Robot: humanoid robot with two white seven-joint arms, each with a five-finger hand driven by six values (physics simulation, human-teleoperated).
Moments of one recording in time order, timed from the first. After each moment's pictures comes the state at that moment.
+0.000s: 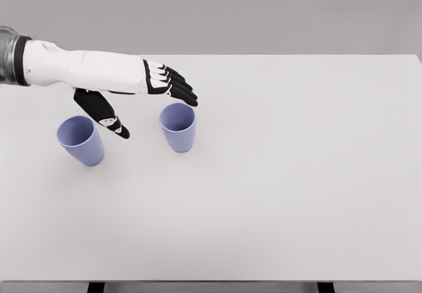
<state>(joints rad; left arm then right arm) -1.32 0.99 -1.29 -1.68 0.40 -0.61 -0.61 0.00 0.00 -0.03 0.13 0.08 -0.13 0.56</state>
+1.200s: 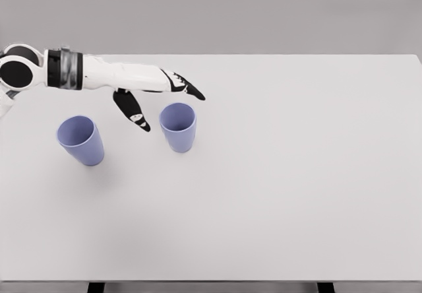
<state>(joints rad) -1.18 0.72 -1.28 -1.28 0.23 -0.61 -0.60 0.00 0.00 -0.04 0.13 0.07 -0.13 0.55</state>
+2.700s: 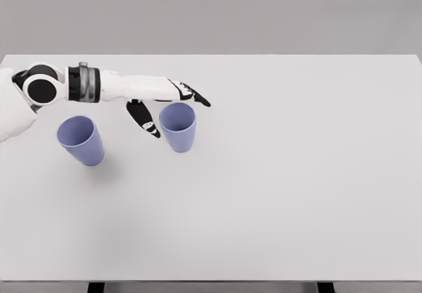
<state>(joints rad) -1.08 0.63 -1.22 -1.18 0.12 -0.61 -0.55 0.00 0.00 -0.04 0.13 0.07 -0.13 0.55</state>
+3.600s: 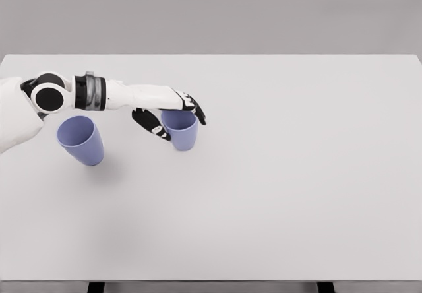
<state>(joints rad) -1.05 0.61 -1.21 -1.17 0.10 -0.61 -0.55 0.00 0.00 -0.04 0.13 0.07 -0.13 0.55</state>
